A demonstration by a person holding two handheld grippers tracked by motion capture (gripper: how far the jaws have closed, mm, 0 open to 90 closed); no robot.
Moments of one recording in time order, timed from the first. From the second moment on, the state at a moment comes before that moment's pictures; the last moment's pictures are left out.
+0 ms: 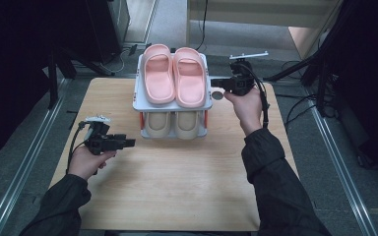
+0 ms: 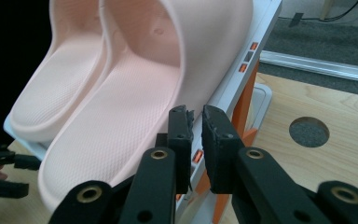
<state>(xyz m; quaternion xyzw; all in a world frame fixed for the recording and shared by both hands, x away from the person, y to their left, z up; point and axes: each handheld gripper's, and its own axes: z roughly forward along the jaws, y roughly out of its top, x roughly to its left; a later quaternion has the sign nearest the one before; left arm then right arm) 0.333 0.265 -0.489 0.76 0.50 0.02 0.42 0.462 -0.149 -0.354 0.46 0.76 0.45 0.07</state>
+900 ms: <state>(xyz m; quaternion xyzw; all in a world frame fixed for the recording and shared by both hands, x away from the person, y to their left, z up) 0.356 0.237 -0.491 0.77 0.49 0.01 0.40 0.392 -0.181 -0.413 0.43 0.77 0.47 0.07</state>
